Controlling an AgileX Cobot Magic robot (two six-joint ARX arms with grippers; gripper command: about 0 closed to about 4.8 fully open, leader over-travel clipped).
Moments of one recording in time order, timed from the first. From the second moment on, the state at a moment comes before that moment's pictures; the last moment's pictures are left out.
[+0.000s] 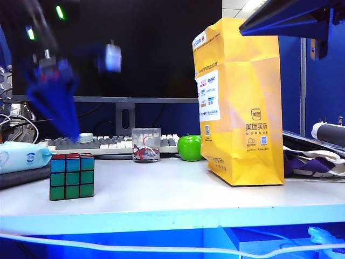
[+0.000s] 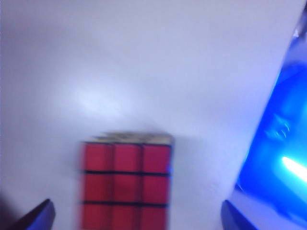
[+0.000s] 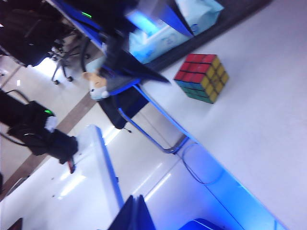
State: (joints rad) left arm -0.39 1.57 1.19 -0.82 0.20 0.75; right arm 0.26 1.06 0.80 -0.42 -1.00 0.01
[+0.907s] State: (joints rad) left arm -0.43 1.79 1.31 -0.86 0.00 0.73; right arm 0.26 1.06 0.80 -0.42 -1.05 -0.01
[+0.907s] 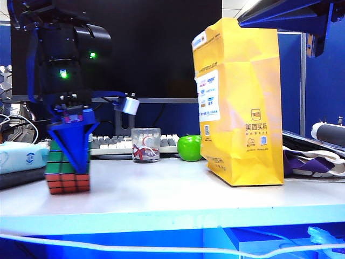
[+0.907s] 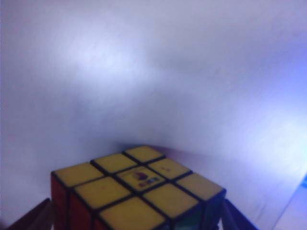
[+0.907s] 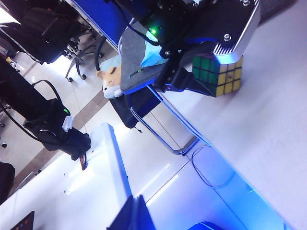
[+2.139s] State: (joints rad) left arm -0.43 1.82 1.51 -1.19 -0.17 0.68; right arm 0.26 1.06 0.80 -0.36 -1.05 -0.02
